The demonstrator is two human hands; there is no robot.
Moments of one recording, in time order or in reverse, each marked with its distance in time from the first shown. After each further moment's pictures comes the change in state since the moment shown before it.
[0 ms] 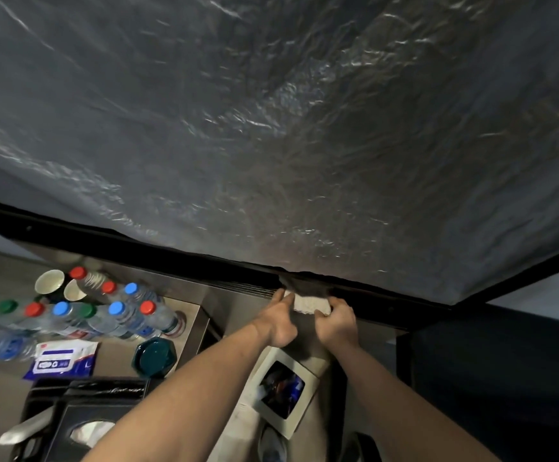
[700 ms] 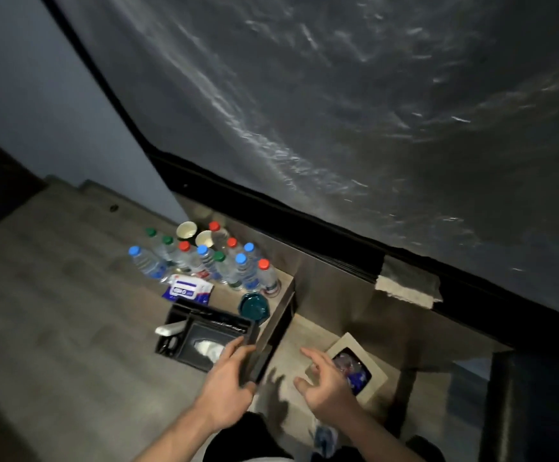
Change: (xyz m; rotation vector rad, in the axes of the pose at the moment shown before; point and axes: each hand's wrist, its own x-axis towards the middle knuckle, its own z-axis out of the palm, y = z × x) left_hand -0.275 -0.226 0.025 -0.258 0.362 -0.218; right_hand -0.220 -0.015 0.108 -0.066 -0.680 -0.310
